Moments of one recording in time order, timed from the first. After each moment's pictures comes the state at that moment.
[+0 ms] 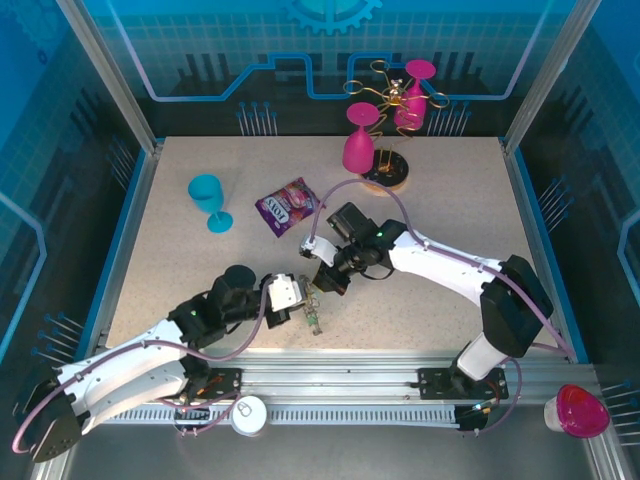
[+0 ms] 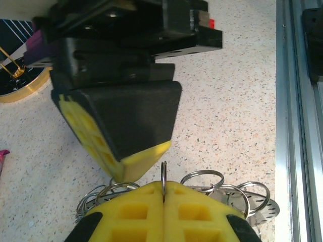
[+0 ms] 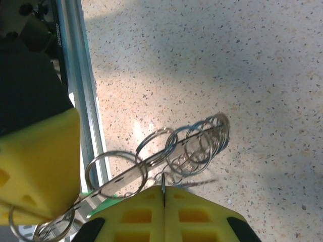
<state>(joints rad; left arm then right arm) -0.79 0.79 0.40 -0.05 0.27 0.37 0.78 1.60 1.17 -0.64 -0.53 -0.22</state>
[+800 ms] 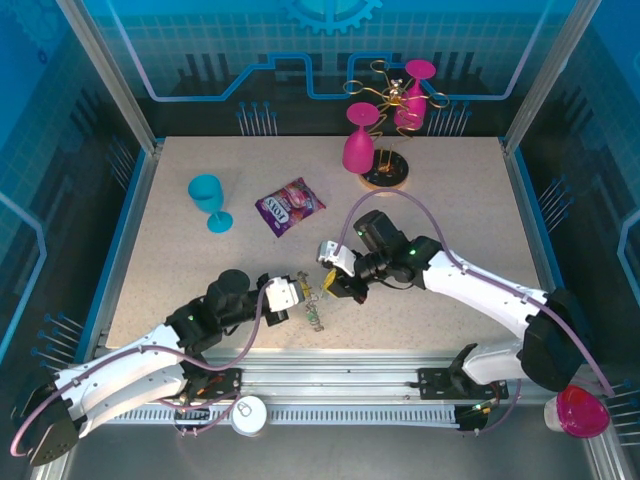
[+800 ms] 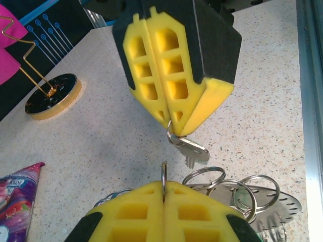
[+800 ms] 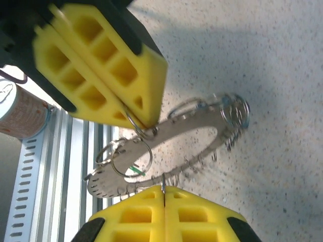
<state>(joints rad) -0.80 0.74 0.36 0.03 0.21 0.43 0.76 1.34 0.98 -0.53 -0.59 -0.38</state>
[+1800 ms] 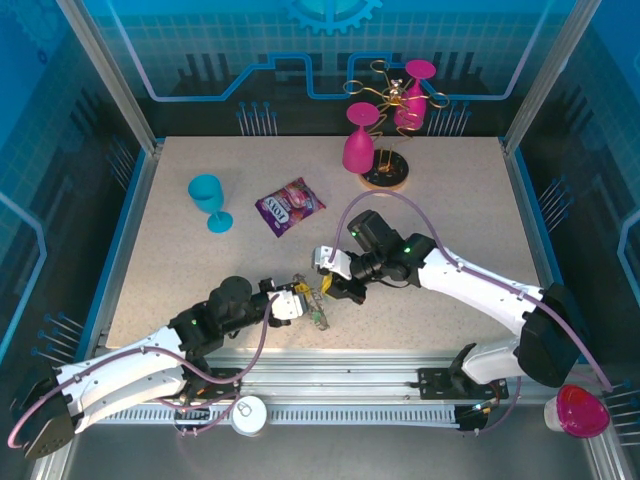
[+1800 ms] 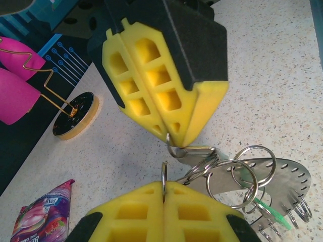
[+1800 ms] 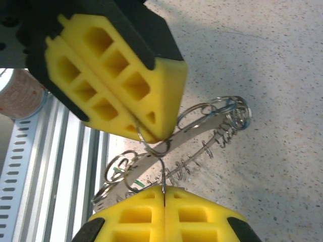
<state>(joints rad) -0.86 0.74 0.32 0.11 0.11 0.60 0.79 1.37 1.02 -0.59 -0.57 -0.49</state>
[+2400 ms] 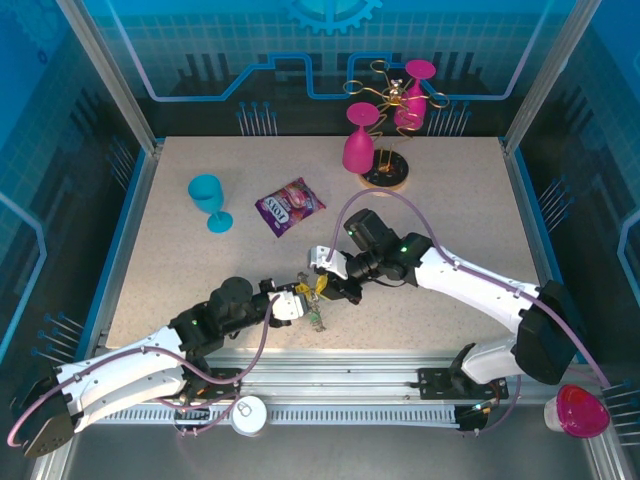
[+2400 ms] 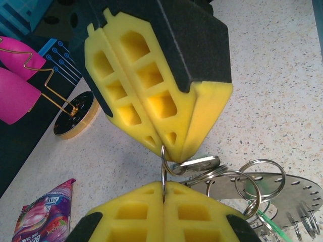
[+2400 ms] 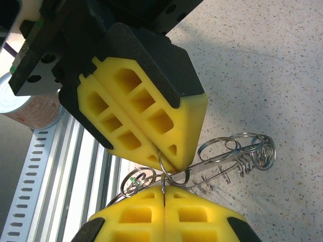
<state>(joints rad) -0.87 0.74 0.32 0.11 0.09 0.60 0.80 1.39 1.04 -0.56 -0.63 -0.48</state>
